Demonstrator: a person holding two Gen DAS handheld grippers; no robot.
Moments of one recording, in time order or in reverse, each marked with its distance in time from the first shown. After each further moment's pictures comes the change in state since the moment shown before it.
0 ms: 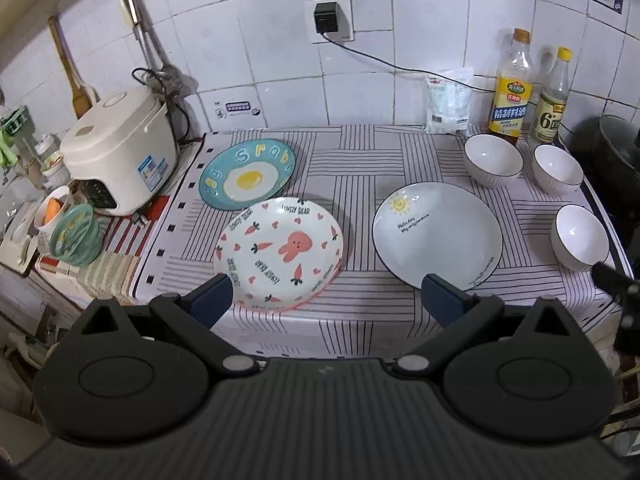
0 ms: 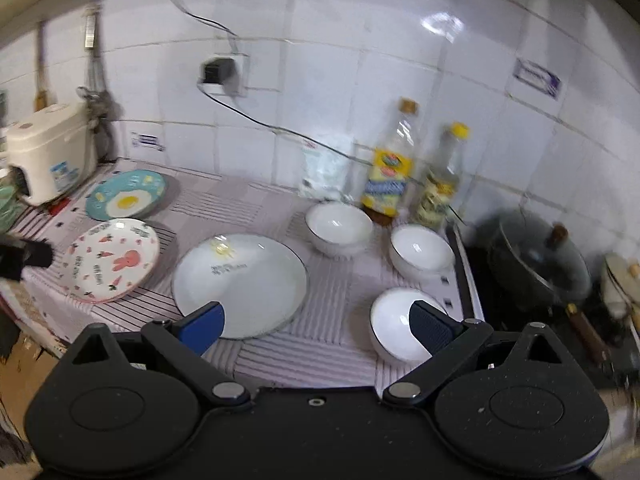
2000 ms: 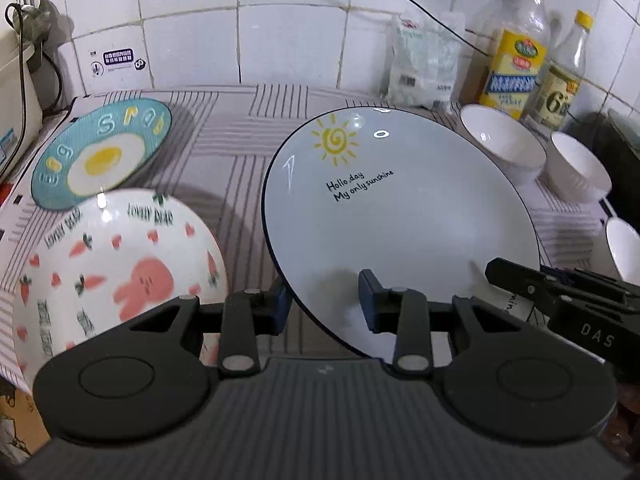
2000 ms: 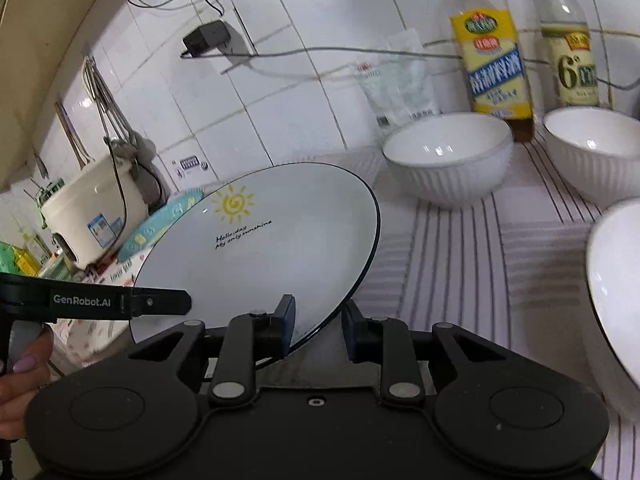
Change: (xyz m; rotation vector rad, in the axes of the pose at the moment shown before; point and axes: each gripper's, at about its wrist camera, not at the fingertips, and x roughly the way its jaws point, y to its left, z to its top) left arm 0.244 -0.033 0.006 -0.038 -0.006 -0.243; right arm 0.245 -0.024 -0.068 0.314 -0.083 0.451
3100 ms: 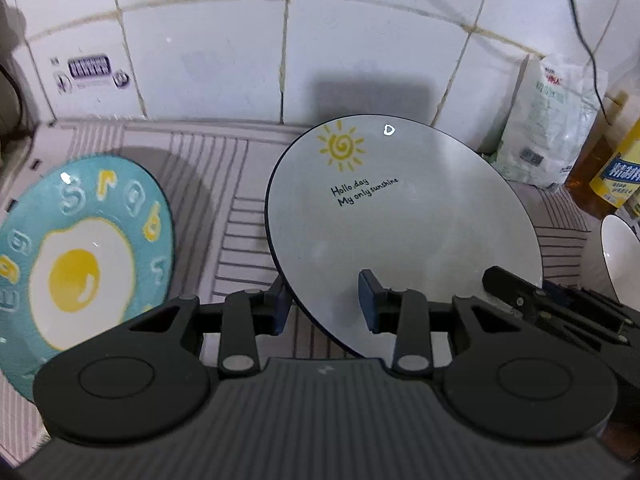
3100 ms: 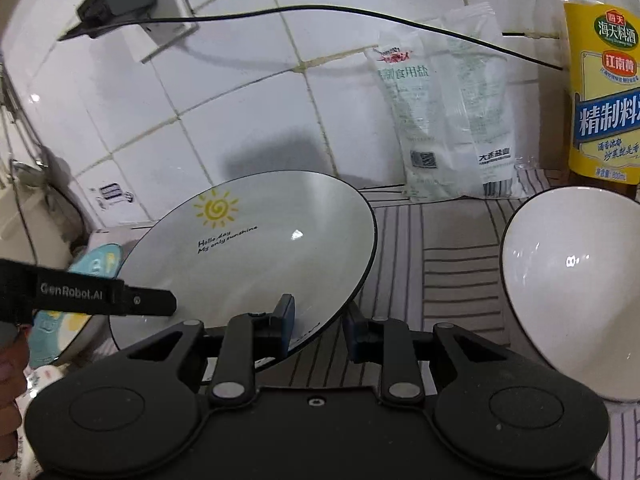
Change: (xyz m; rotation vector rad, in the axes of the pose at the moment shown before) left arm 0.141 0.074 0.125 -0.075 0.115 0.014; right arm 0.166 0.017 0.098 0.020 0.051 -0.174
